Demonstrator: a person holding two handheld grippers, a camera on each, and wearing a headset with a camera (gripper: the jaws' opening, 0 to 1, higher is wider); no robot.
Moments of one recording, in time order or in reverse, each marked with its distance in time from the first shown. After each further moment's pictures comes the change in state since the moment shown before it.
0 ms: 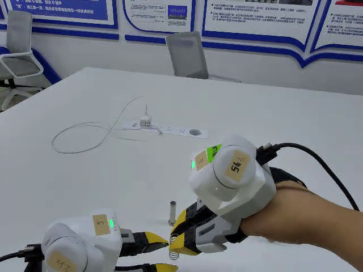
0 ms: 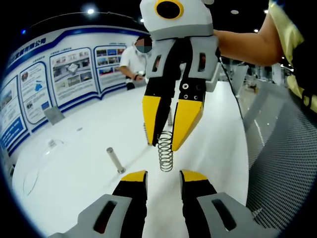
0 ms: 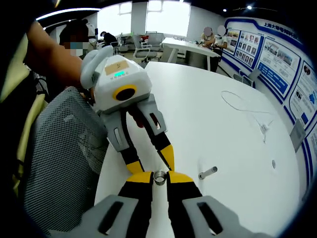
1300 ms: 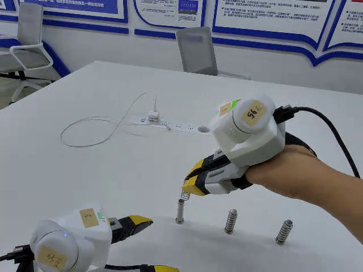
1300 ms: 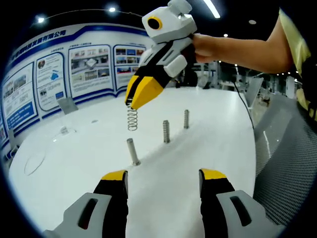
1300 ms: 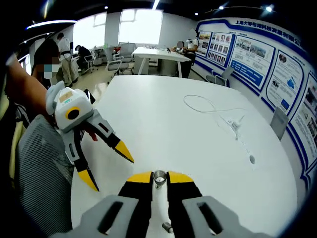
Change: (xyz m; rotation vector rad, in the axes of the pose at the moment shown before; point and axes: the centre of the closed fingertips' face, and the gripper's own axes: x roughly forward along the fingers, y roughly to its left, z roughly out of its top) left arm -0.013 0.022 -0.008 -0.115 -0.043 0.102; right arm -0.011 -0.094 0.013 0.137 -0.081 -0.186
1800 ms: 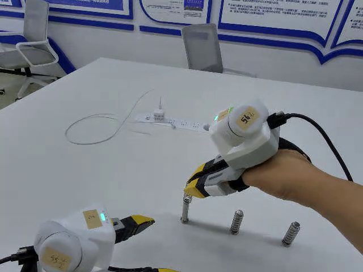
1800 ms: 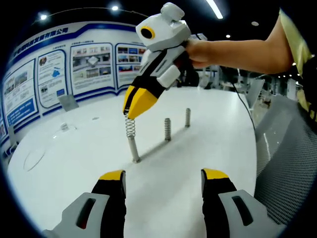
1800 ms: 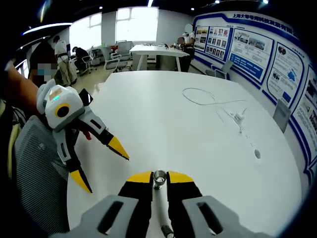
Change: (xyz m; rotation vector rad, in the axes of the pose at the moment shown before) left arm 0.001 0.002 -0.004 -0.021 0.005 0.004; right arm 0.019 -0.006 -0.011 0.037 0.027 0.018
